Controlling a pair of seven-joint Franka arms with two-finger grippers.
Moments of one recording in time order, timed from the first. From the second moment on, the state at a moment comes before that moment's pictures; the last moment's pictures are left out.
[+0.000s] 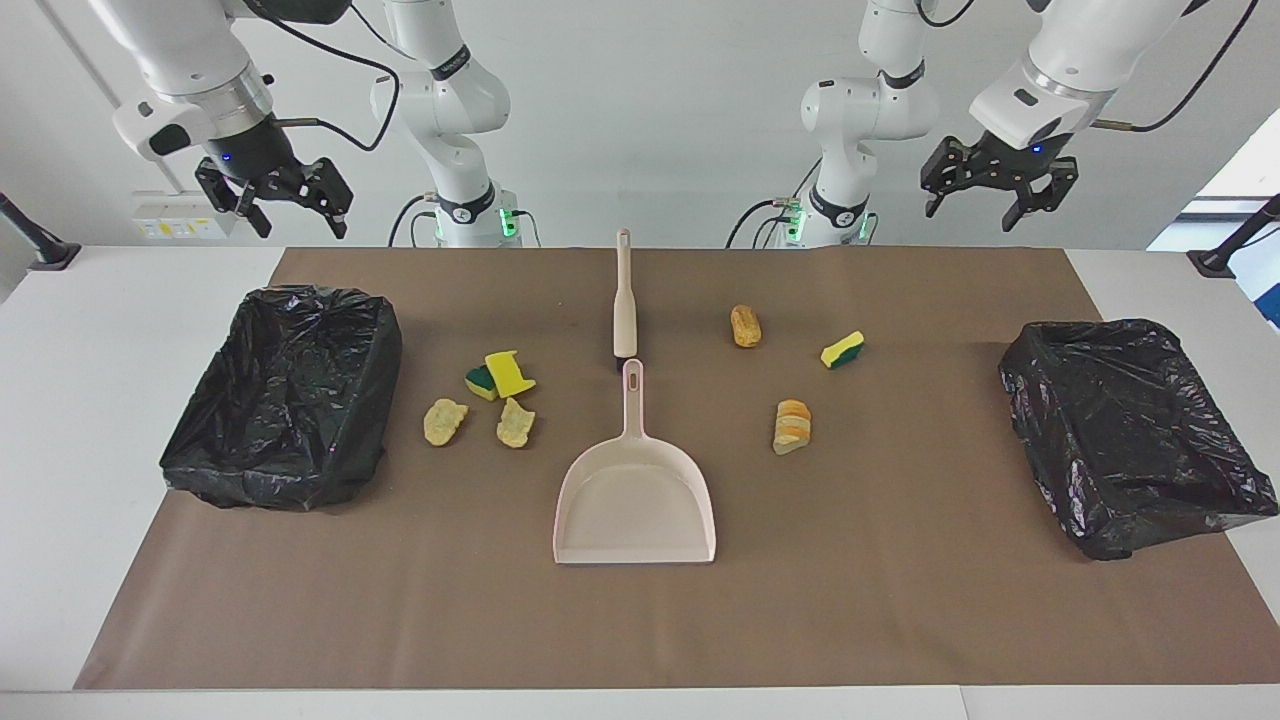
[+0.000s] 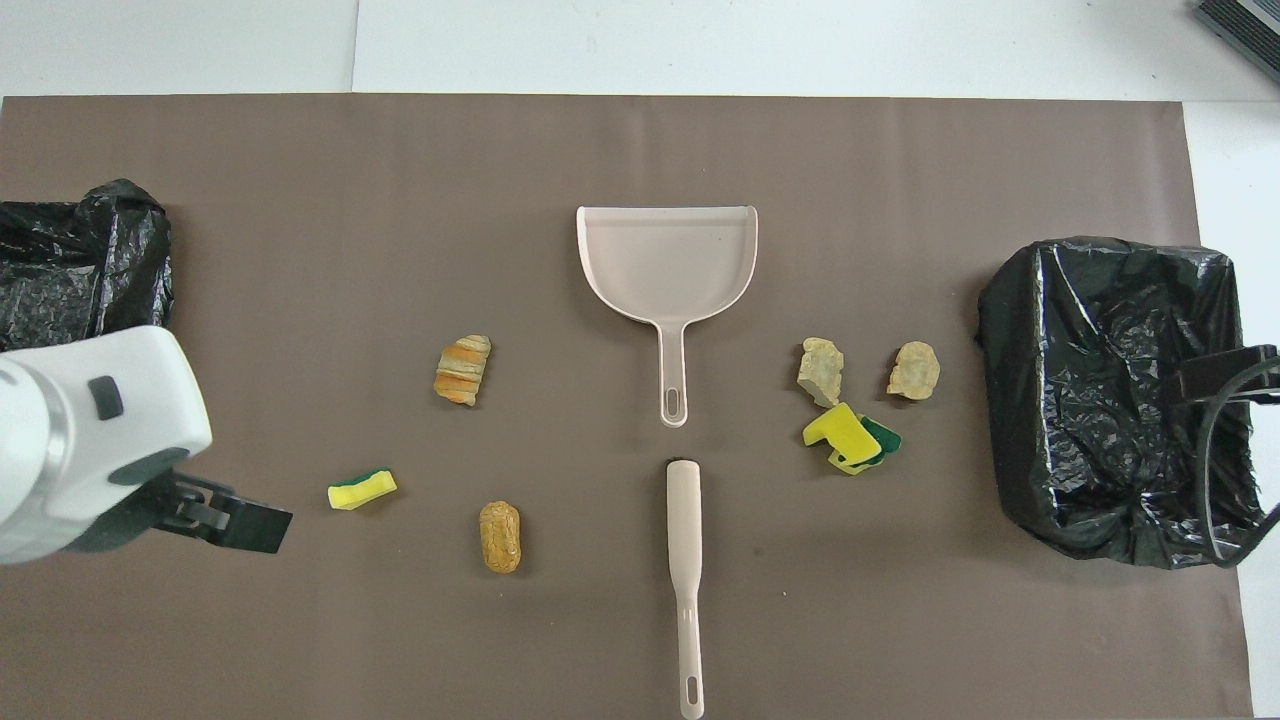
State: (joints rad) left arm -0.28 -0.25 -0.05 -1.80 -0.03 1.40 0.04; right arm 0.01 -0.11 -0.10 -1.65 0.00 1.50 -0.04
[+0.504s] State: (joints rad) left arm -0.64 -0.32 -0.06 -2.08 -0.05 1.70 -0.42; right arm 0.01 -0.11 -0.09 -1.65 0.00 1.50 -0.04
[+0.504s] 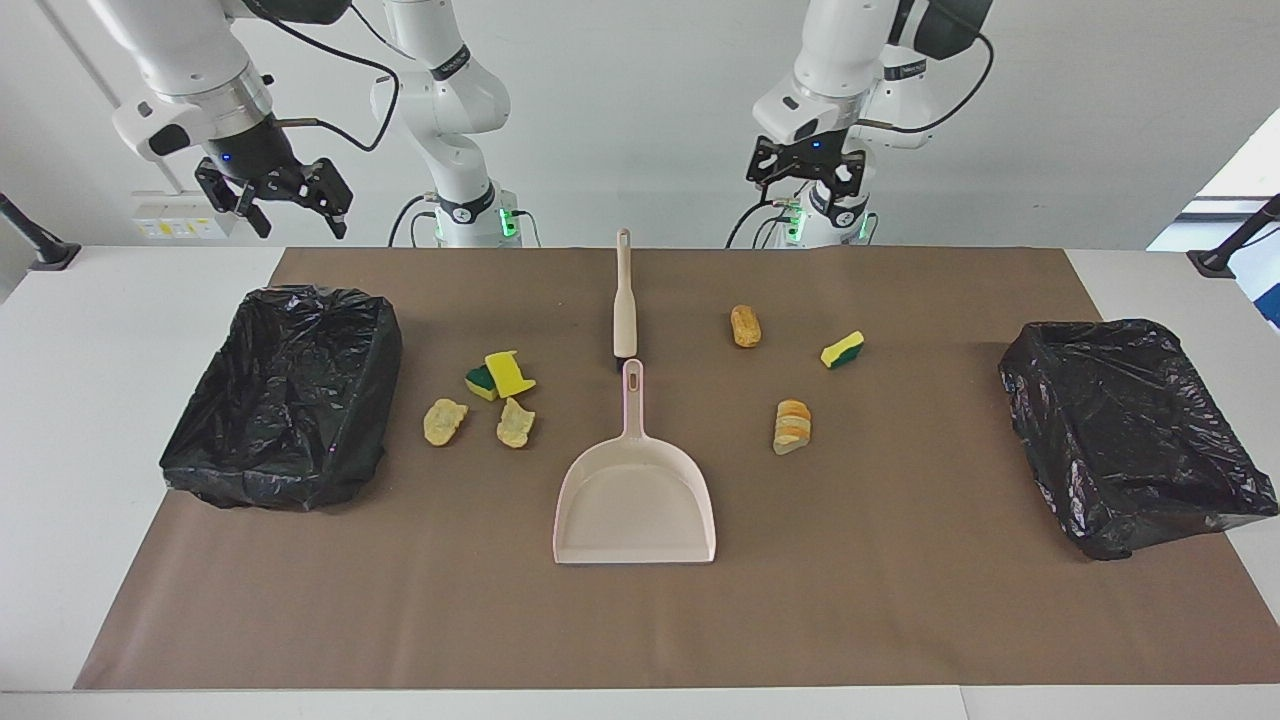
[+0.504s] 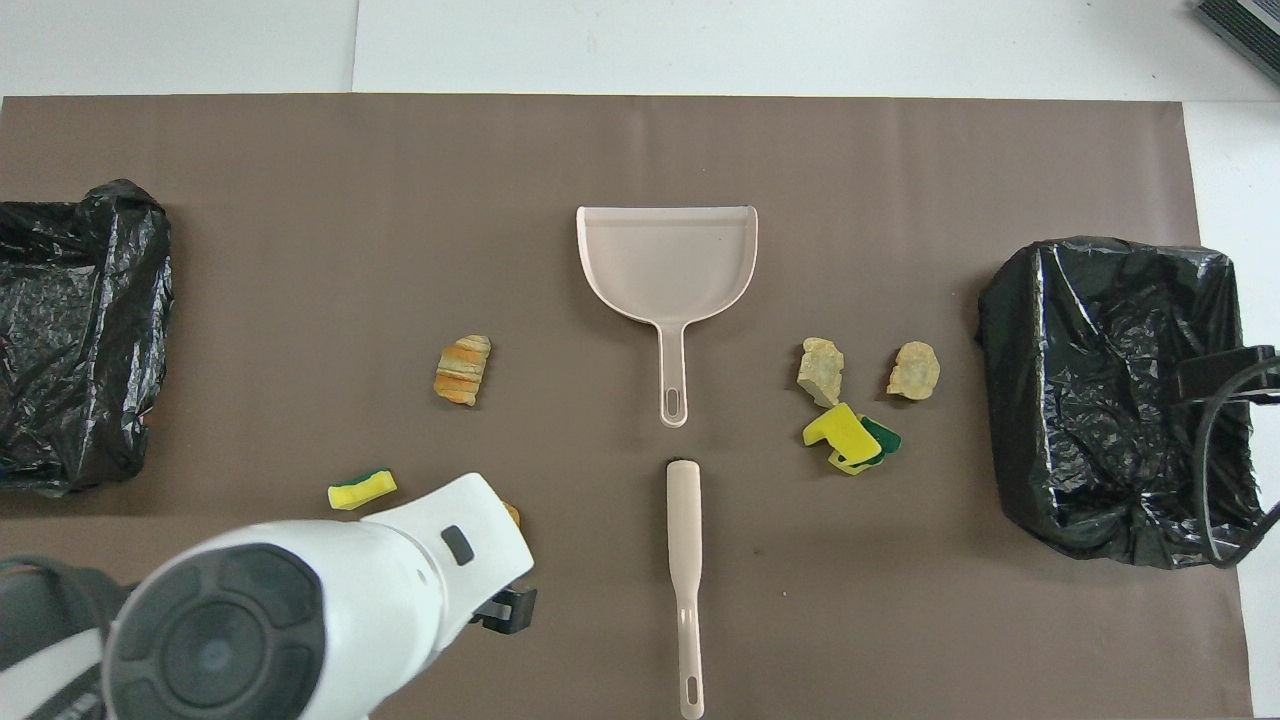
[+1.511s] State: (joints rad) left arm -1.03 0.00 -0.06 -2.22 -0.05 2.25 -0.91; right arm 0.42 0.25 -0.06 -1.57 0.08 1.71 0.51
